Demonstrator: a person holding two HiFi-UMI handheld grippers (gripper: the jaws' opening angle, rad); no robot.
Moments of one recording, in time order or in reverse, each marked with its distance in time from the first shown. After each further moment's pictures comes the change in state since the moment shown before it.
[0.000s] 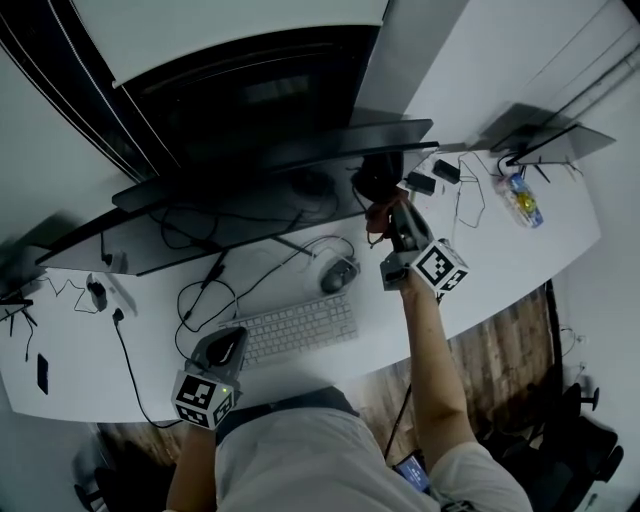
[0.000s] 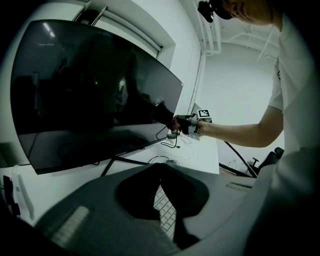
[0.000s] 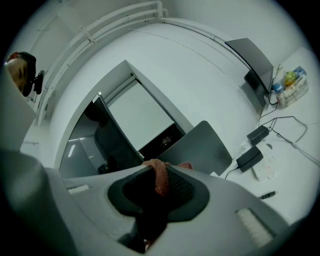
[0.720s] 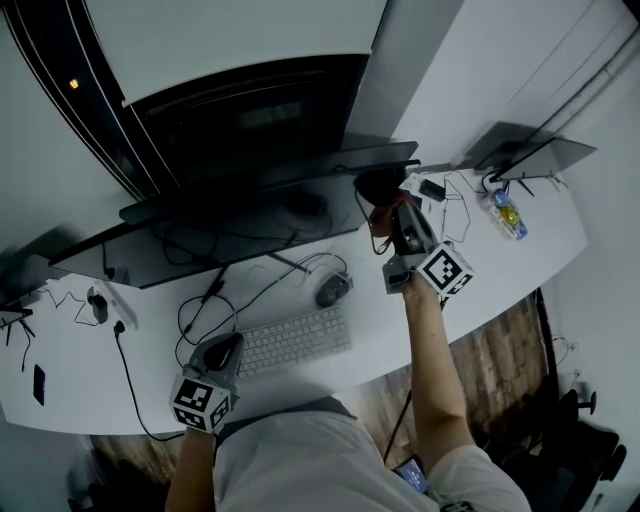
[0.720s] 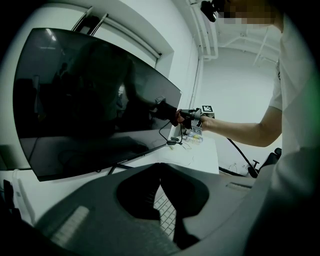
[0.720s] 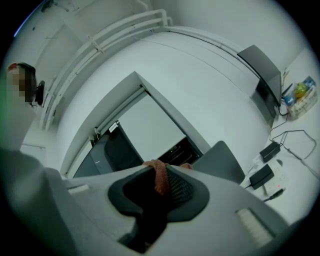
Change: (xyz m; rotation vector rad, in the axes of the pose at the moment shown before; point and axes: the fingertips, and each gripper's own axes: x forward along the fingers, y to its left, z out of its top) left arm -0.013 0.004 0.018 0.011 -0.068 -0.005; right arm -0.006 0.058 0.065 -0.012 -0.084 0.091
